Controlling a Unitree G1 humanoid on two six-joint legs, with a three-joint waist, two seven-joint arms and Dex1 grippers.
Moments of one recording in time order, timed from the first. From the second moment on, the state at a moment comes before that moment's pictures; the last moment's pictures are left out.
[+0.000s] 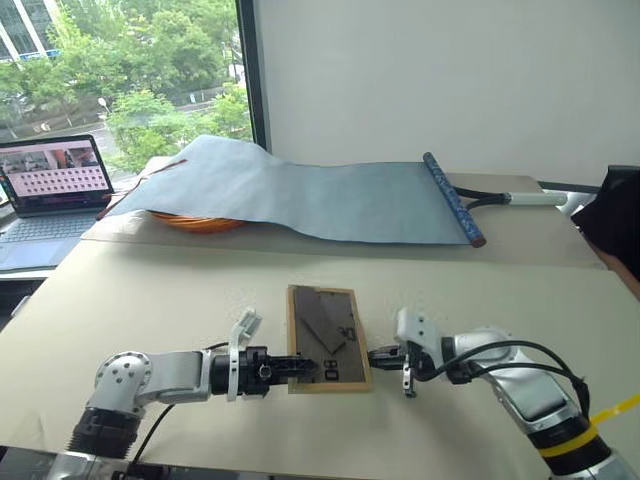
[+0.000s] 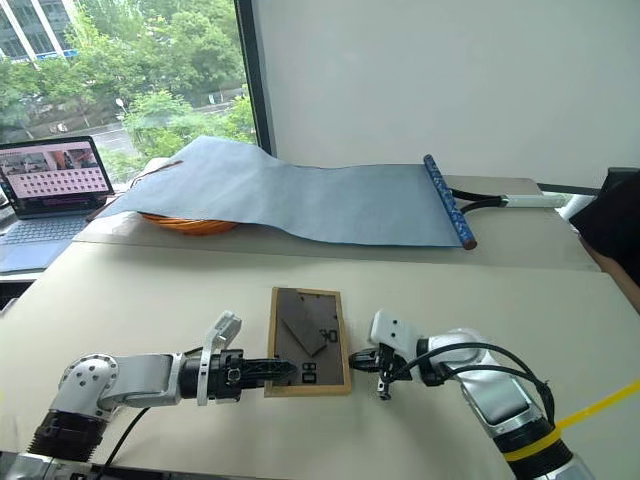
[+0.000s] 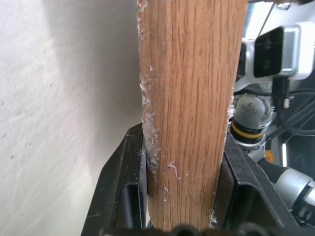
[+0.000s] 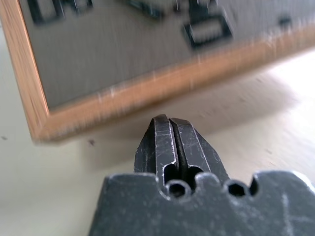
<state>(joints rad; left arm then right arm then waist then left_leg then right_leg) -0.31 0.63 0.00 0.05 -1.93 1.32 0.05 -0.32 -0.69 0.22 -0.18 0.19 0.43 1.04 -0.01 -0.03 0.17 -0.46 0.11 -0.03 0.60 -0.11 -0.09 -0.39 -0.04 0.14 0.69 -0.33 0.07</state>
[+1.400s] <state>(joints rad) -0.43 0.81 -0.08 0.14 -1.94 1.40 -0.22 -0.48 -0.70 0.10 -0.38 0.54 0.60 1.08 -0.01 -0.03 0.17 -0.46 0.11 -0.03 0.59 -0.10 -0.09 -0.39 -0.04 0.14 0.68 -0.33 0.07</state>
